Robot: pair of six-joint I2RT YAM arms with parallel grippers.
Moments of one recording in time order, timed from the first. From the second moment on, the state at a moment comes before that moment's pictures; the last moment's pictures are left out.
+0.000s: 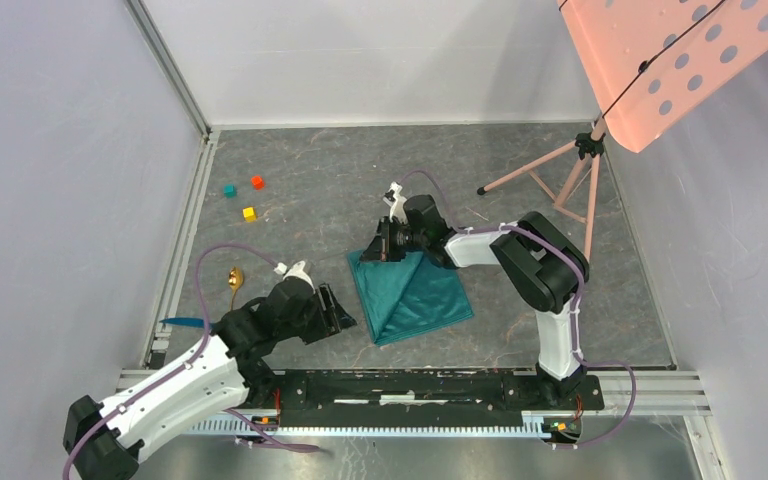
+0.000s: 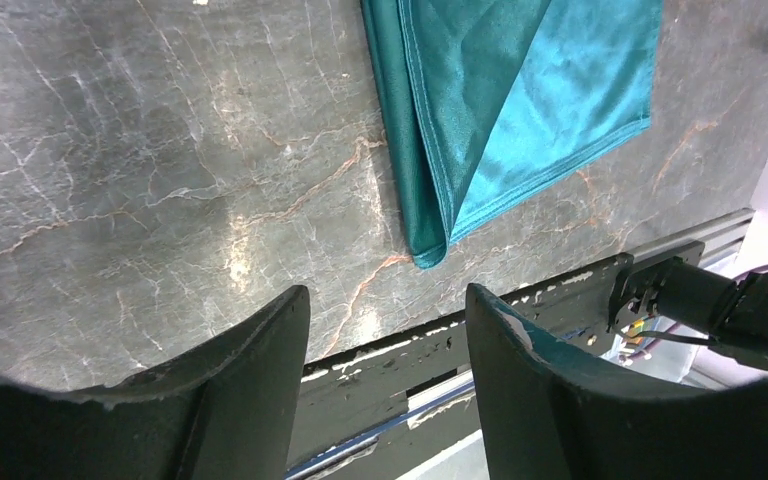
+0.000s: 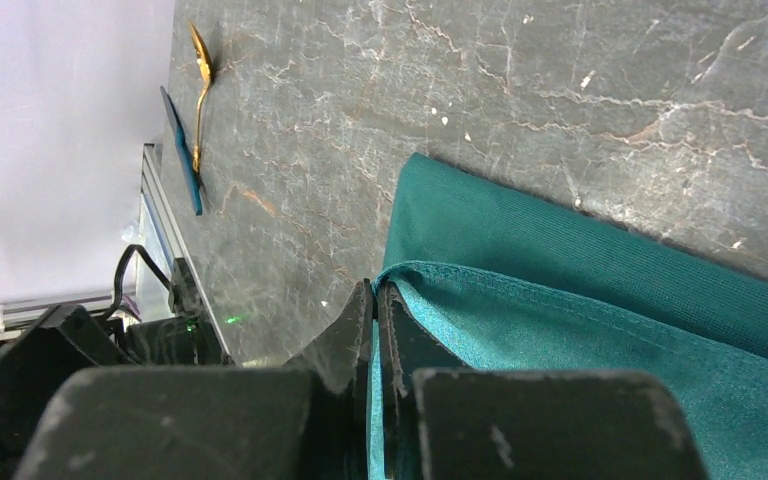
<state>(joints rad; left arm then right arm) -0.79 0.65 0.37 -0.54 0.01 -1.03 0.70 2.01 1.05 0.42 -0.52 0.74</state>
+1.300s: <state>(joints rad) -0.45 1.51 0.92 -0.45 0.08 -0.72 0.50 1.68 0.86 0.20 -0.61 0.43</state>
